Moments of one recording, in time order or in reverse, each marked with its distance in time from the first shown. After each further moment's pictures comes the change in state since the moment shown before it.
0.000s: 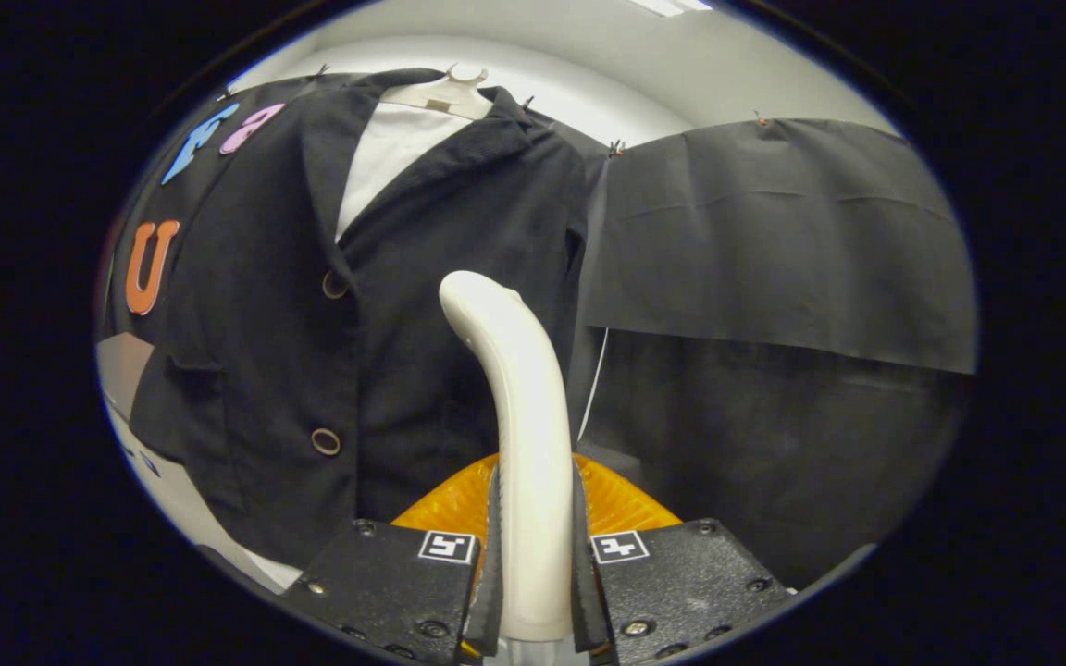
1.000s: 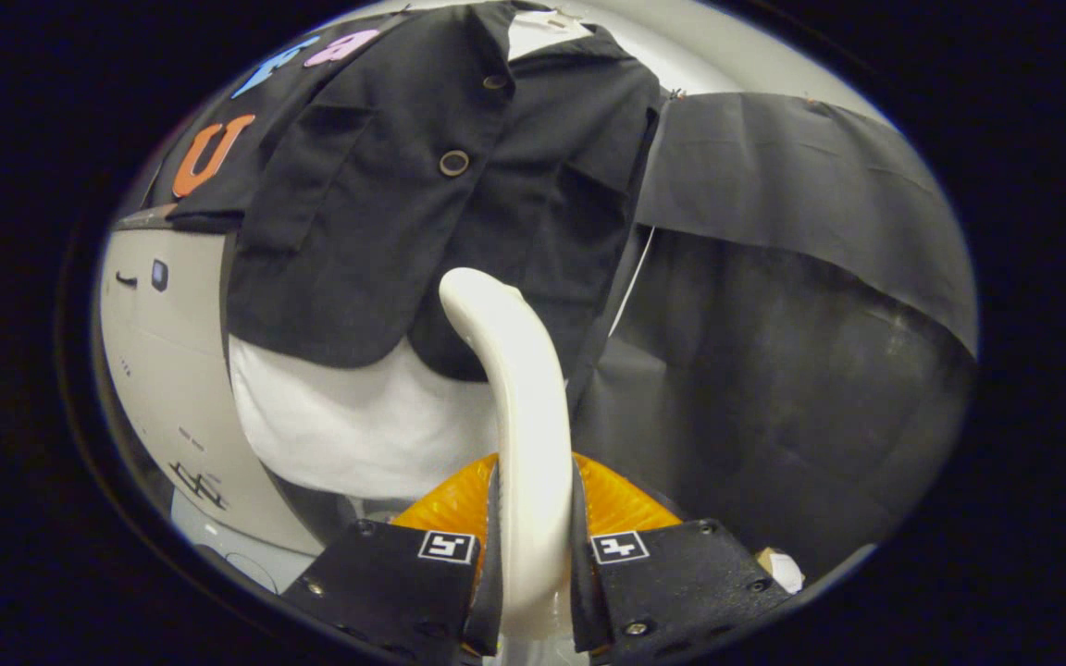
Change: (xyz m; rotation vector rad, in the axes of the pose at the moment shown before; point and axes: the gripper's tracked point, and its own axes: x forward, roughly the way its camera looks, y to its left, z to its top) arm -0.068 0.035 -0.207 -0.159 0.271 0.046
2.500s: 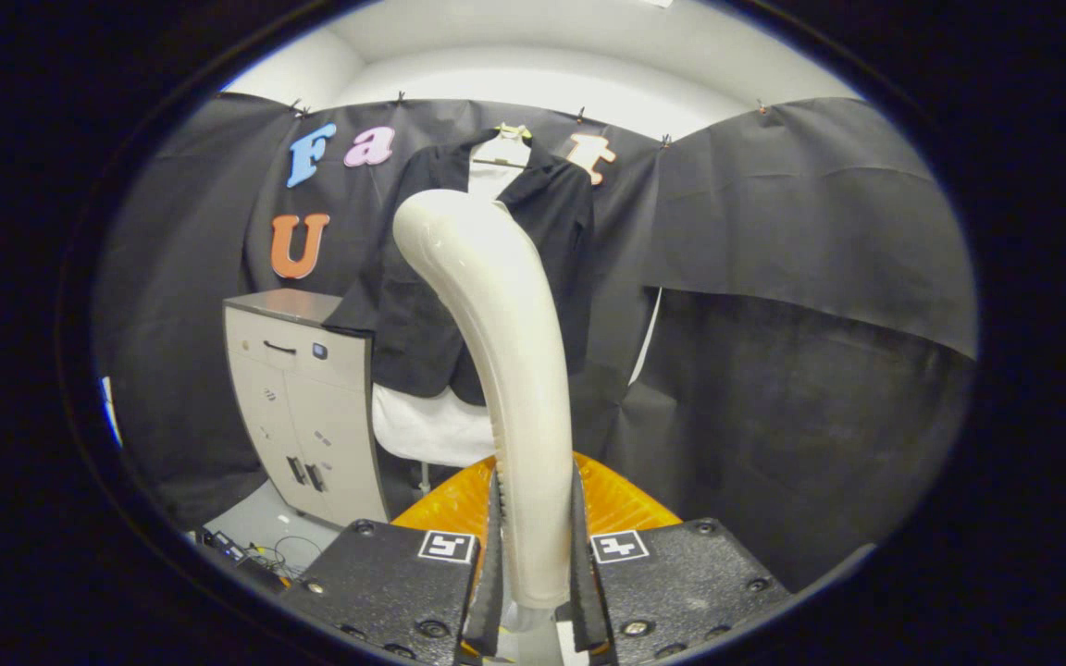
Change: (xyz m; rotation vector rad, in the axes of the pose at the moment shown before) arm -0.279 -0.208 0.023 0.052 -0.206 0.347
